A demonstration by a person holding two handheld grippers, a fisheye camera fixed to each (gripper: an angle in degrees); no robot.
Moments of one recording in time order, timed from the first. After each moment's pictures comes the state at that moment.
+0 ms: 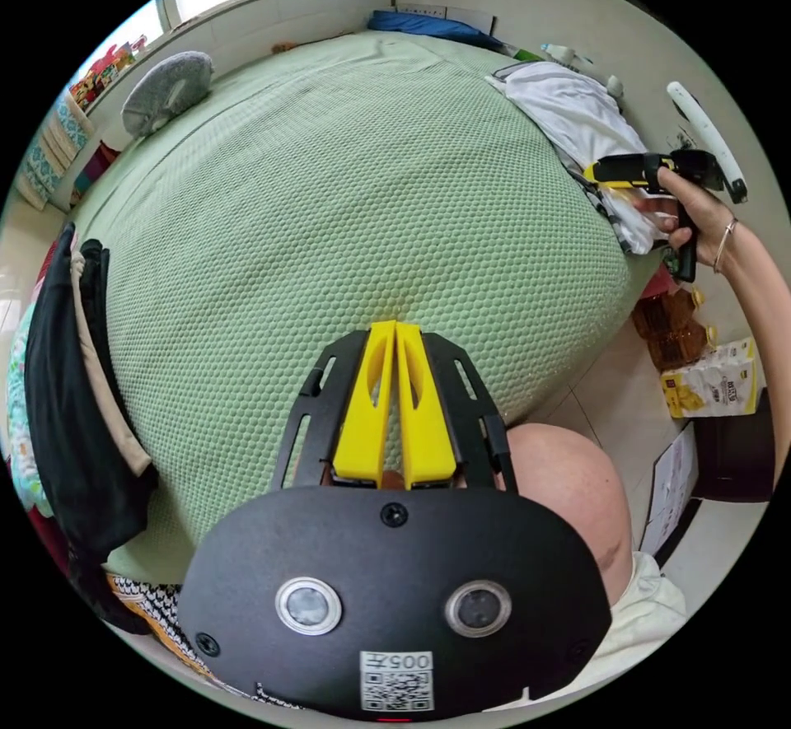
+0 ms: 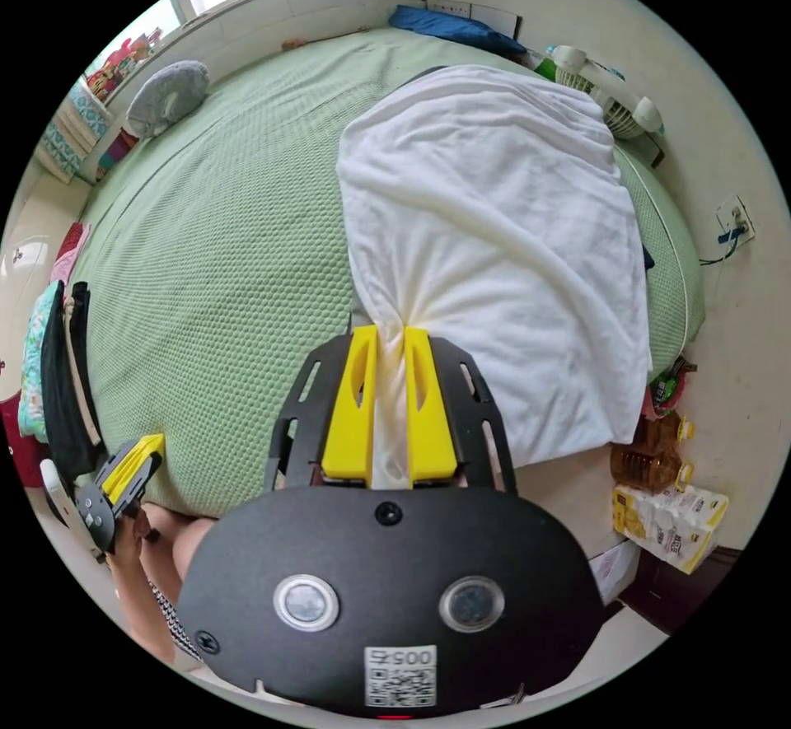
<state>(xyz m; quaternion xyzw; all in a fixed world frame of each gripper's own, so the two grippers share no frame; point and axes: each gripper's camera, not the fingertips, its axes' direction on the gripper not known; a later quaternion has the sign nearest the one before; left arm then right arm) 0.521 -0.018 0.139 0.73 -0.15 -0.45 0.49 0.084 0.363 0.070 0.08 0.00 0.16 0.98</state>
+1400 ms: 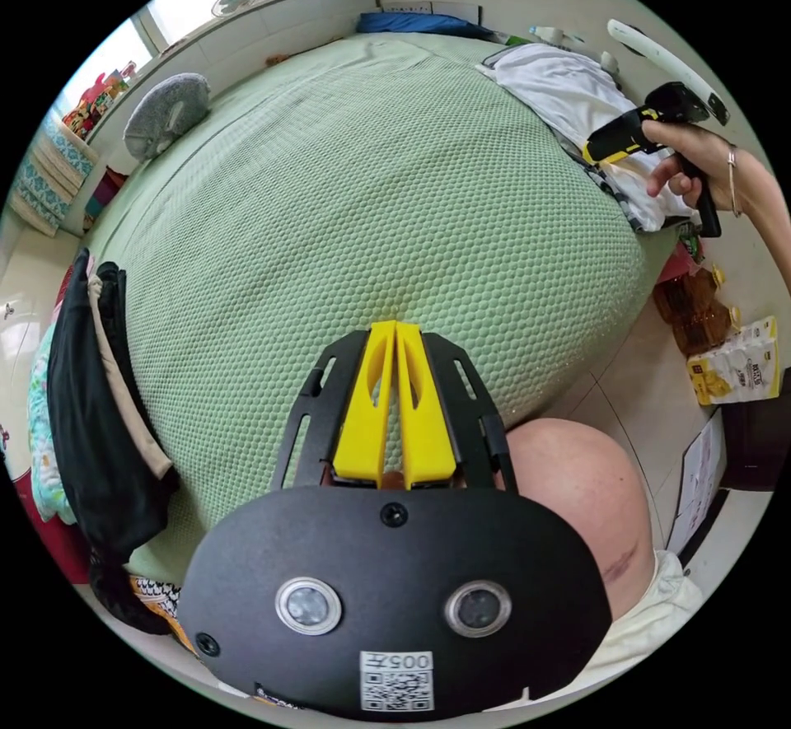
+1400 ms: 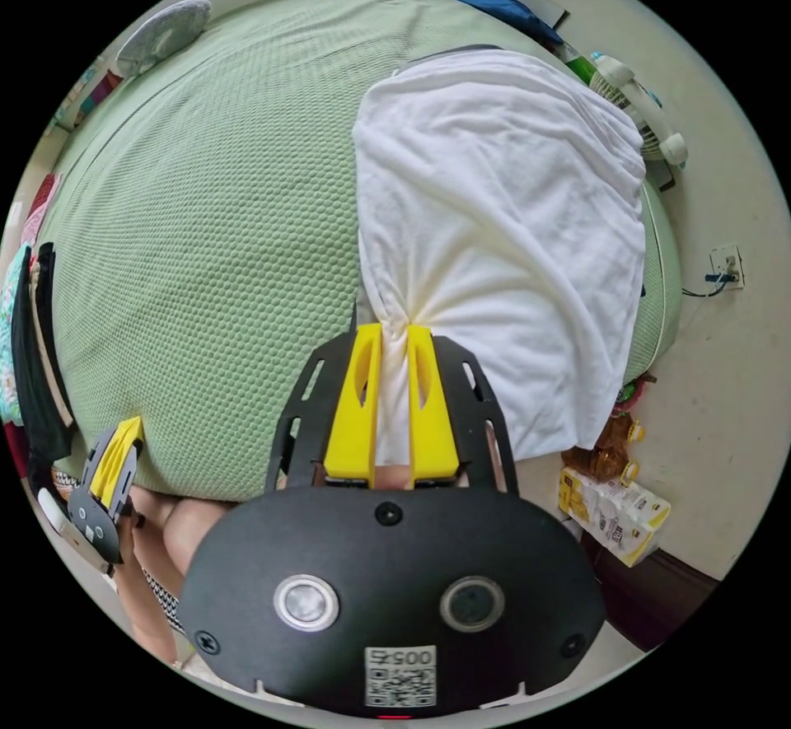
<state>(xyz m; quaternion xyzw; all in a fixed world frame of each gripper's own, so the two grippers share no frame) 0.551 -0.087 0.103 0.69 -0.20 -0.48 0.50 0.024 0.274 0.092 -0.02 0.05 0.12 0.99</state>
